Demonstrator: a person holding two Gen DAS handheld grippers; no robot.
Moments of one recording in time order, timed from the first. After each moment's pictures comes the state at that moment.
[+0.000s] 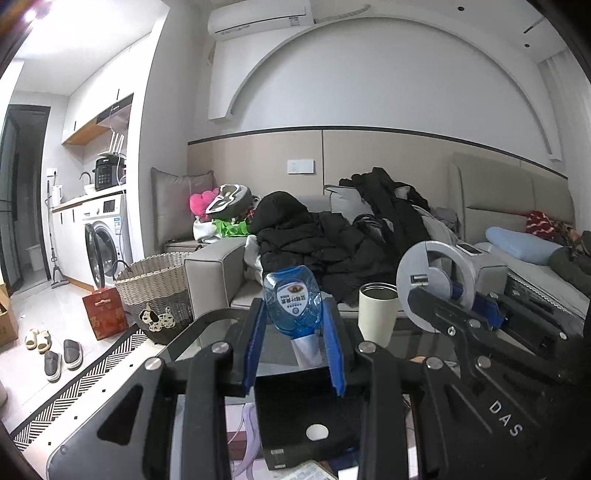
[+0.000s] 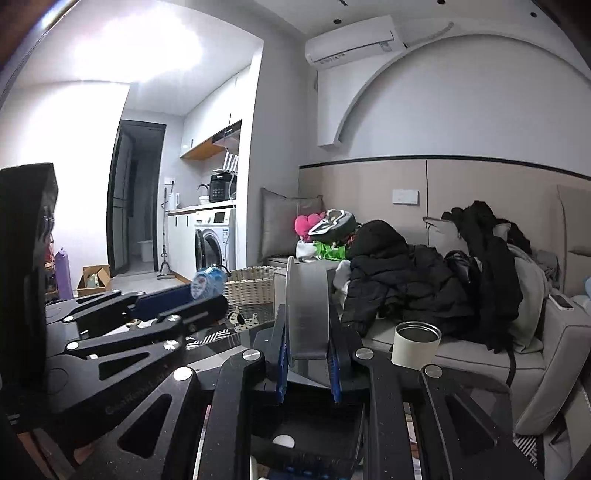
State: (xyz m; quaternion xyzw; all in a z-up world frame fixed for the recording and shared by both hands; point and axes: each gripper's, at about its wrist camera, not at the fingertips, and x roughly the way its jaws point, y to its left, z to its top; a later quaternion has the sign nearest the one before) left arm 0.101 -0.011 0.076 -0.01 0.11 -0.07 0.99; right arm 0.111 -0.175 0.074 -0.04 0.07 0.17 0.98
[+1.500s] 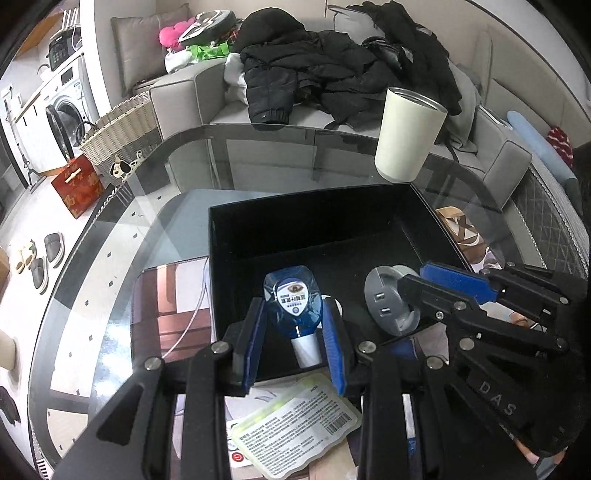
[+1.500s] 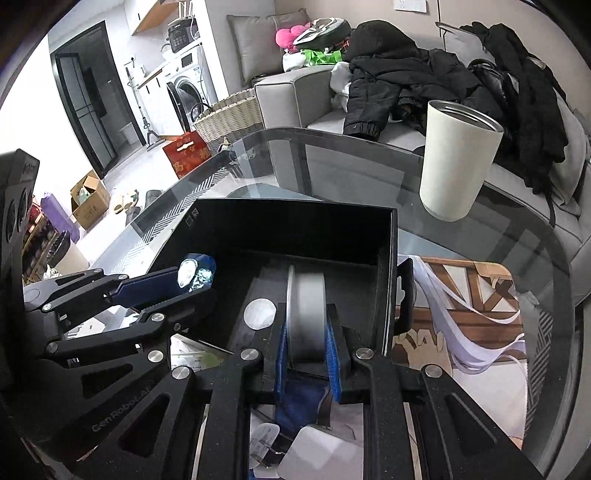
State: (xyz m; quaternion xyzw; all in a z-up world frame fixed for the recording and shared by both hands) left arm 0.209 -0.039 -0.041 0.00 0.45 -0.08 0.89; right arm 0.248 -0.176 -0.059 -0.03 0.45 0.17 0.88
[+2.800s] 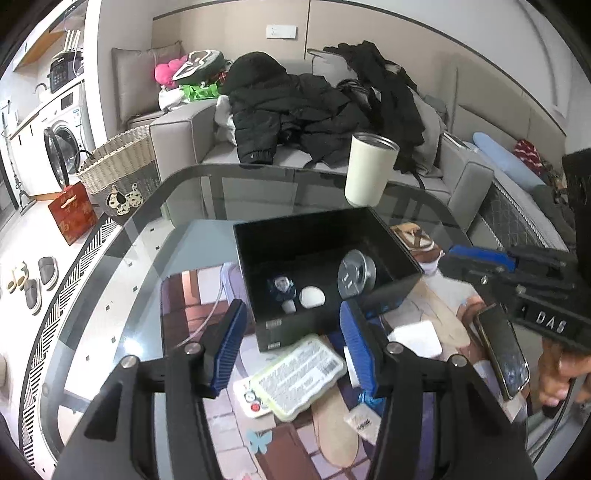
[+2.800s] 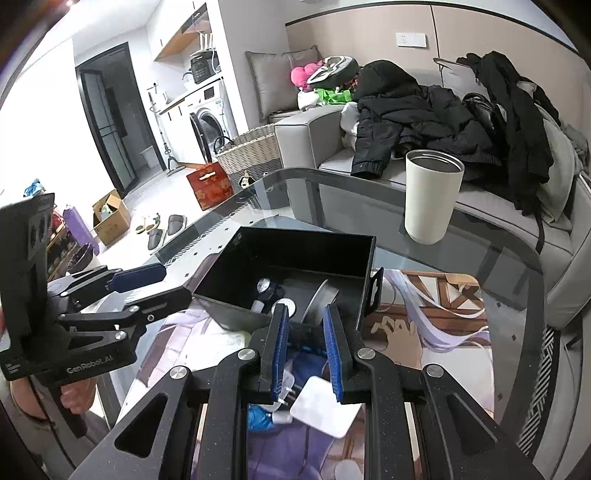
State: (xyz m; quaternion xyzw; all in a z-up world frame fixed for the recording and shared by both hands) left arm 0.131 -0.004 0.004 0.00 0.38 -0.13 0.91; right arm 0.172 -0.212 0.007 -0.02 0.38 0.20 0.90
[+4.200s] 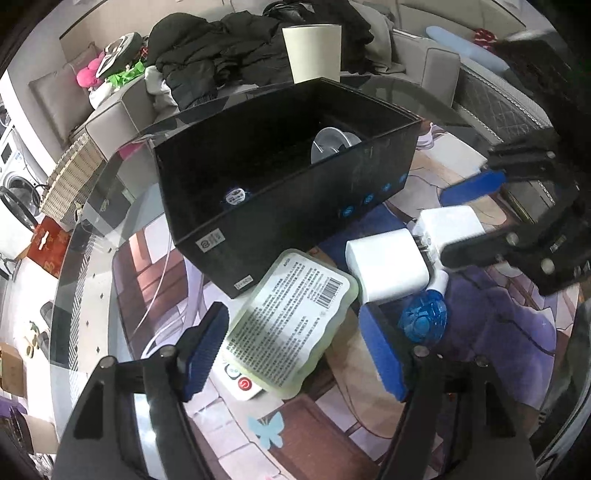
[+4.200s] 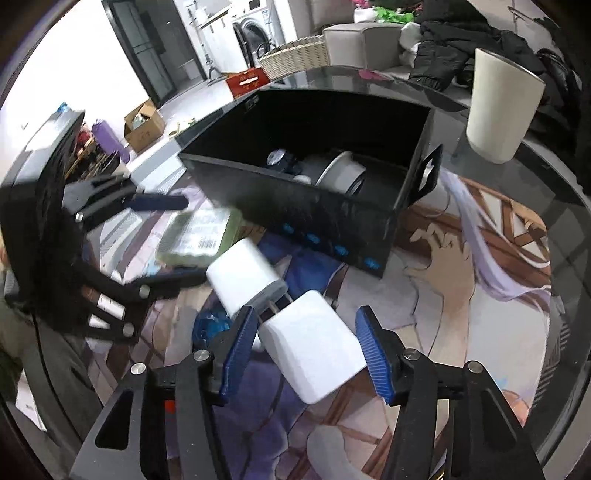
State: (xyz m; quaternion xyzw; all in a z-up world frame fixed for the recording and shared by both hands) left arm 0.138 -0.043 -0.073 0.15 0.47 -0.20 0.85; right arm 0.192 -0.210 -0.095 -0.10 0.52 0.29 0.80
